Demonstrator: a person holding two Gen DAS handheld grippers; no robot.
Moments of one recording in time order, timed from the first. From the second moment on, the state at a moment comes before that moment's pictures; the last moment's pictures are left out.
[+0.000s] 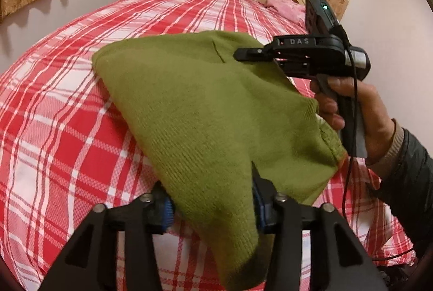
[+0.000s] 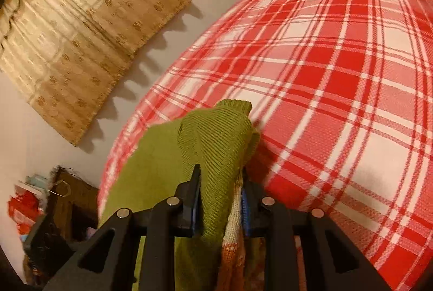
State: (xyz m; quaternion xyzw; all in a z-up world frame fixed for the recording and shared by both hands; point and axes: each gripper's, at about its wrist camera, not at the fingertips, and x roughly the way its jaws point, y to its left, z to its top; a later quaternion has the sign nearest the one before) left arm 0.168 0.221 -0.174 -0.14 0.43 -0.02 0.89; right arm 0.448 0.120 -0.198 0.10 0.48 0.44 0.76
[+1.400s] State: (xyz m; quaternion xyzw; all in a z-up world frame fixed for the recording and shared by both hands) left arm 0.117 0.196 -0.103 -0.03 0.34 0.10 0.93; right arm 0.212 0.035 -0.097 -0.07 0.29 0.36 0.88
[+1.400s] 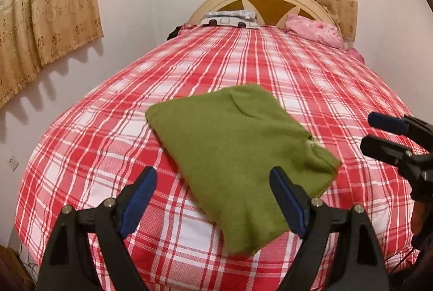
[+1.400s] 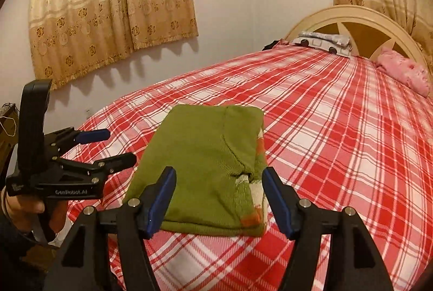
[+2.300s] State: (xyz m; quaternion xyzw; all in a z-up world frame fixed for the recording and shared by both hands) left arm 0.105 0.180 -0.081 -0.02 0.31 0.08 0.95; right arm 0.187 0.026 -0.078 -0.06 0.26 0.35 0.90
